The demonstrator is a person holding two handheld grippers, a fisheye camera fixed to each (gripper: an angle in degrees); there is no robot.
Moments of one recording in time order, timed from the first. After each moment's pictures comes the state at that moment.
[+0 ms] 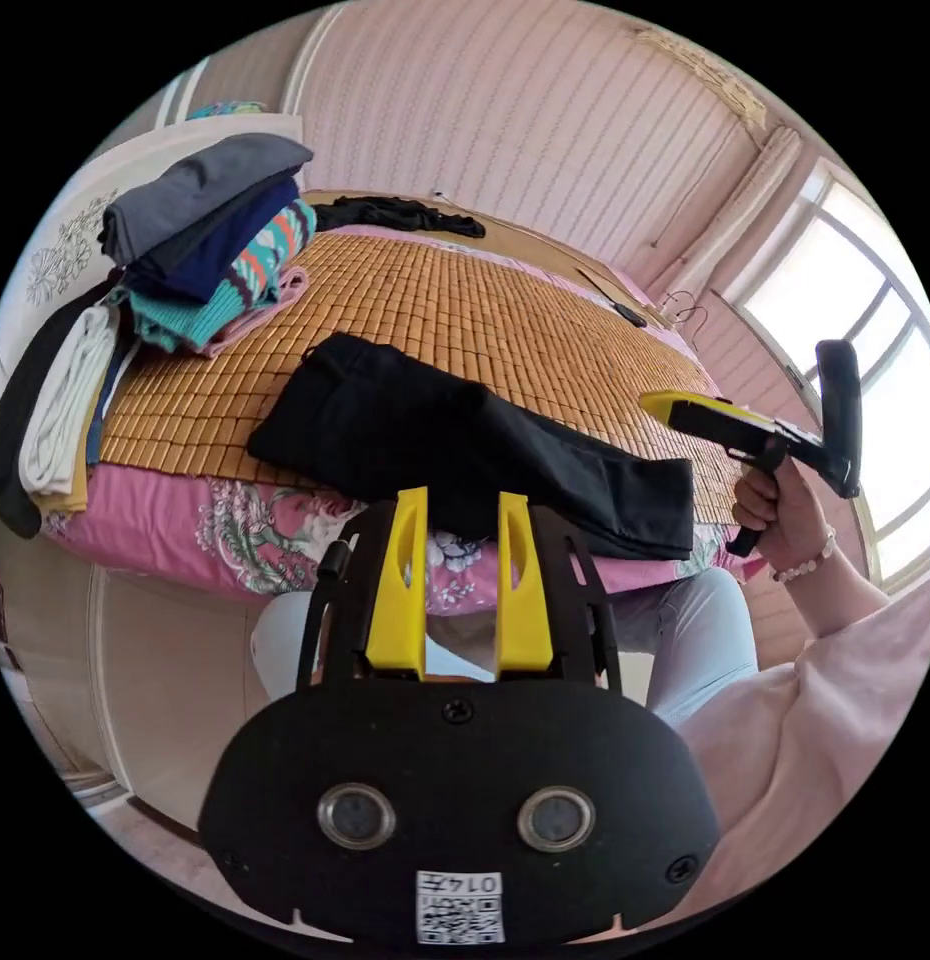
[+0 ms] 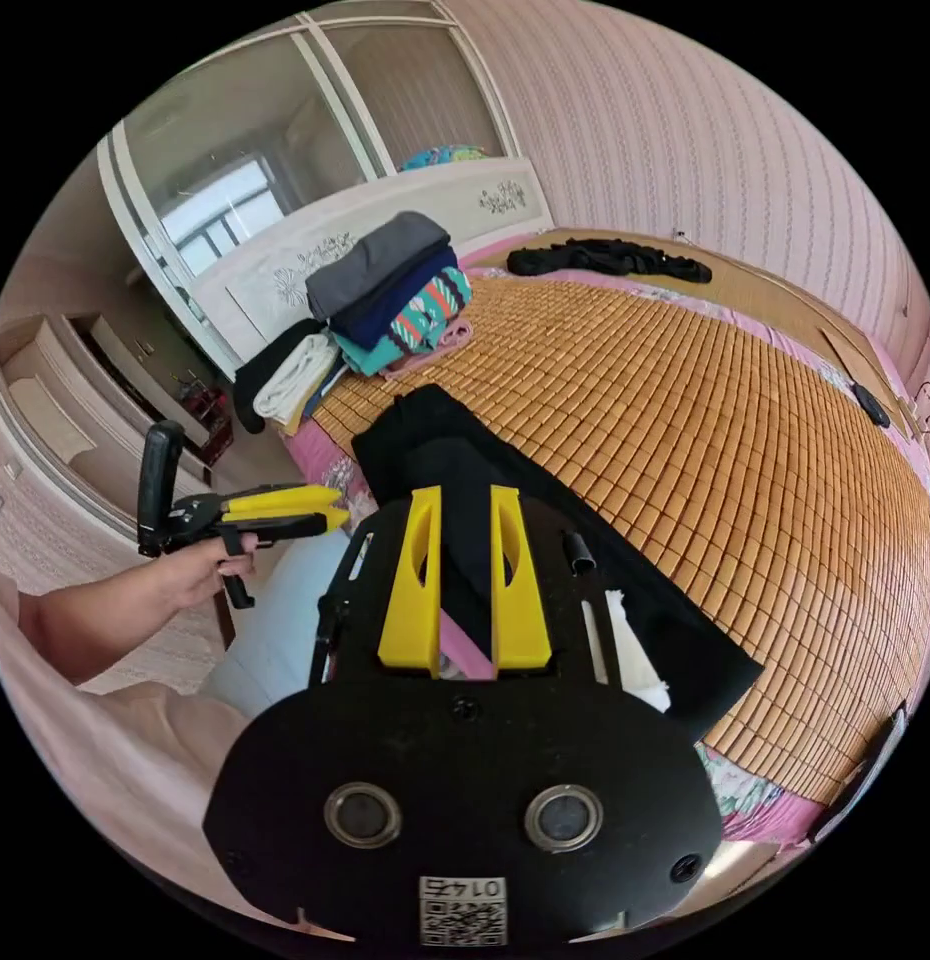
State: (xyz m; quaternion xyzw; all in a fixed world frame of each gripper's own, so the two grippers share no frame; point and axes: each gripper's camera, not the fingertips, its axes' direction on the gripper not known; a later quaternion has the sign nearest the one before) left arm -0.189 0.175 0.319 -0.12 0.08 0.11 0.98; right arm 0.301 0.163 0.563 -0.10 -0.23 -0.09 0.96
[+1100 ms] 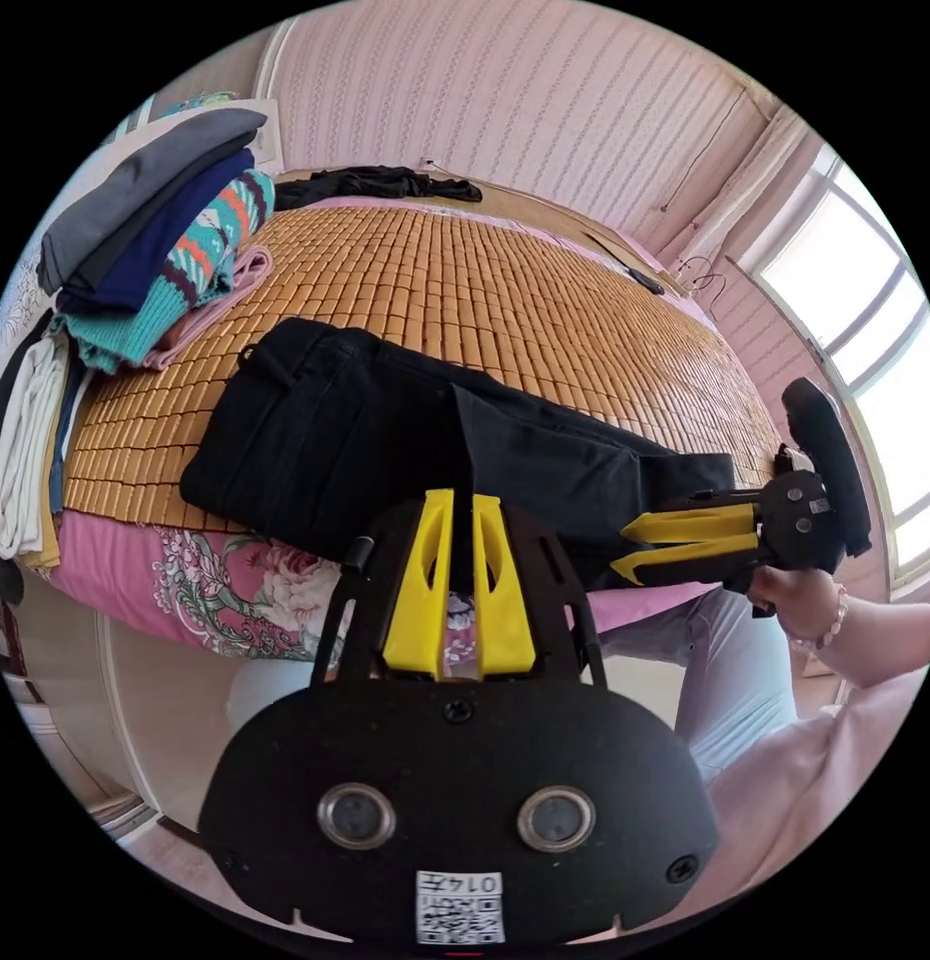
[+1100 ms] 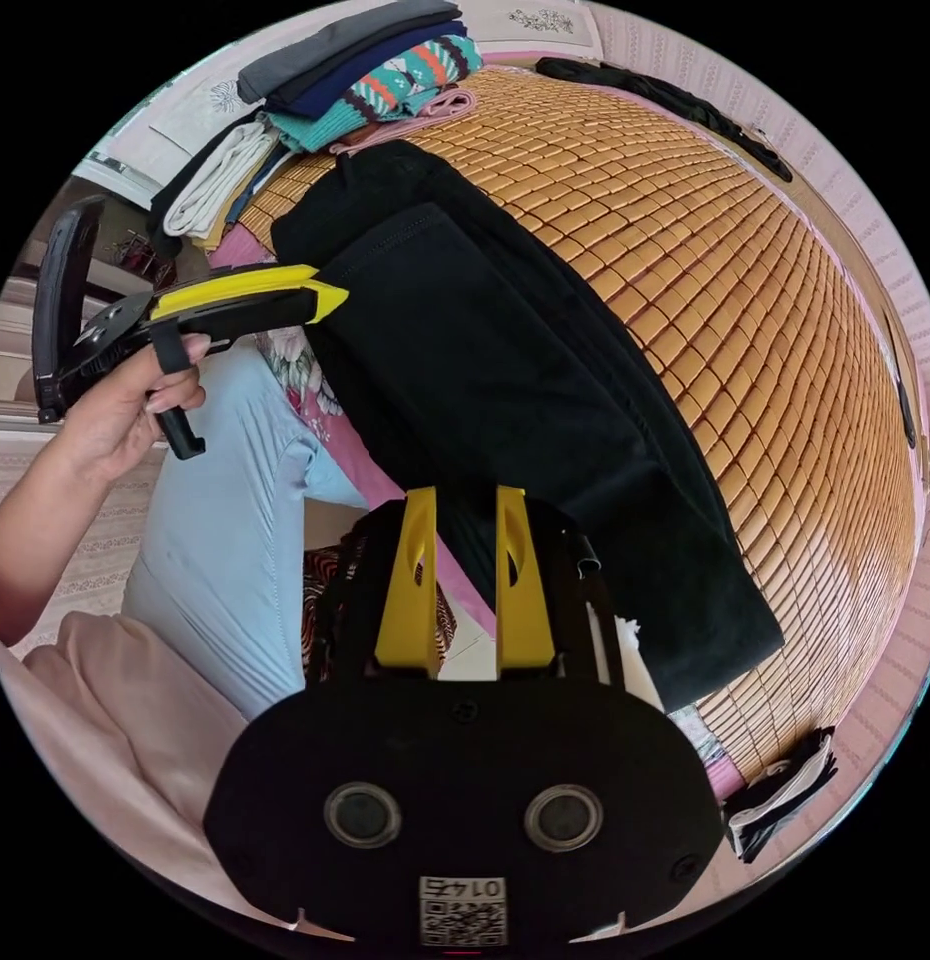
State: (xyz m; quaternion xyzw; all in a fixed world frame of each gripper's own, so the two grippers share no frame) left arm -0.221 0.146 0.334 -0.17 0.06 0.13 0.98; right arm 0.120 0.065 0.739 -0.34 -0.15 -0.19 0.91
